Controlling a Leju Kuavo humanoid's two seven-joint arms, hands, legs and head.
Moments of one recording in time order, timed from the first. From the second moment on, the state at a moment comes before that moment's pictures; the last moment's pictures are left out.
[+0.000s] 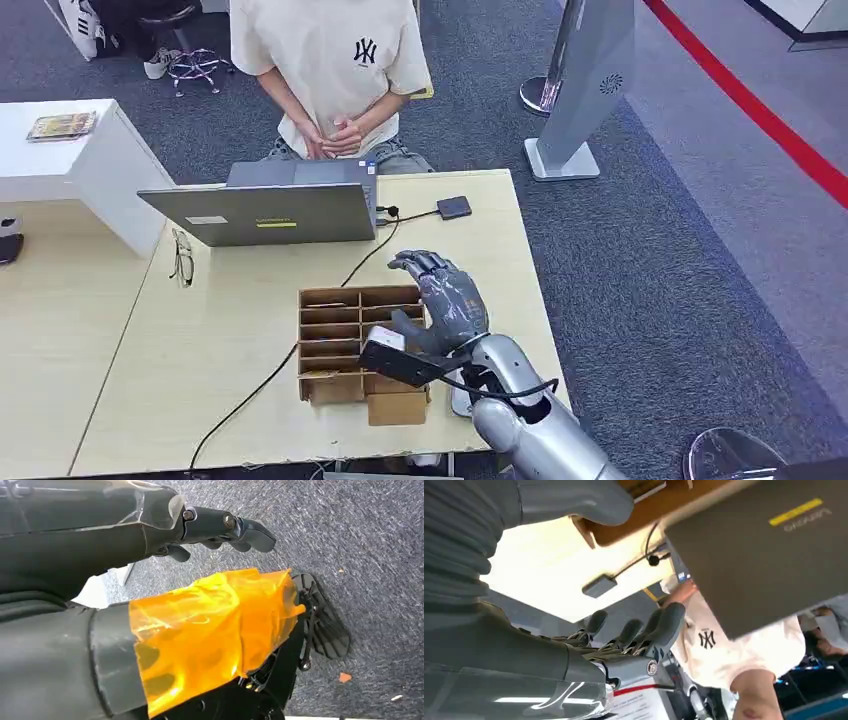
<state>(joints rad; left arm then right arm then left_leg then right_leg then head) -0.05 -0.34 1.38 -0.36 -0.44 0.25 0.16 -0.28 0.04 0.63 -1.35 0.86 -0.26 0.05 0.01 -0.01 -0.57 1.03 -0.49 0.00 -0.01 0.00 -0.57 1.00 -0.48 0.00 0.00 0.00</state>
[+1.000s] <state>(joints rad) -0.05 -0.34 1.30 -0.36 -0.41 0.24 0.20 -0.36 0.08 0.67 -1.14 0.87 -0.28 0.09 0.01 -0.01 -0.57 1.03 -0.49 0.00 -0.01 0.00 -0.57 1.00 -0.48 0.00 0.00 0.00</state>
